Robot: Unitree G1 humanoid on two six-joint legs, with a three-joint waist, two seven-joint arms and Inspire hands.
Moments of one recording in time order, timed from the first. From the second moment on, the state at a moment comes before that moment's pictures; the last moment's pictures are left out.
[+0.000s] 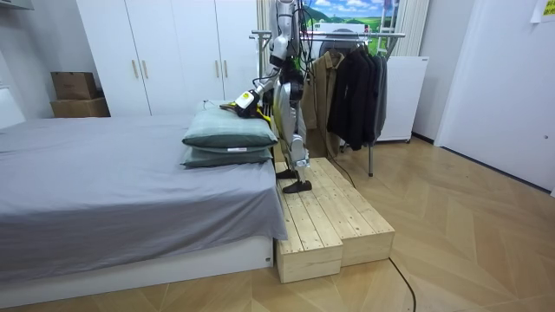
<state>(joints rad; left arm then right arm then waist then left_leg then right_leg) -0.18 0.16 -0.19 1.16 0.68 -0.09 0.49 -0.16 -0.20 0.37 1.40 0.31 0.00 0.20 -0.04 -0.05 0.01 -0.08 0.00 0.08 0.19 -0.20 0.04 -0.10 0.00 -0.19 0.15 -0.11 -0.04</state>
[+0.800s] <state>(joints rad) -0.16 0.16 -0.18 1.09 0.66 -0.08 0.50 -0.13 -0.20 0.33 1.39 0.31 -0.03 0.19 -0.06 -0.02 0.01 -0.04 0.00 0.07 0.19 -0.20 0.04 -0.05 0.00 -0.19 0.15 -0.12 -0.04</state>
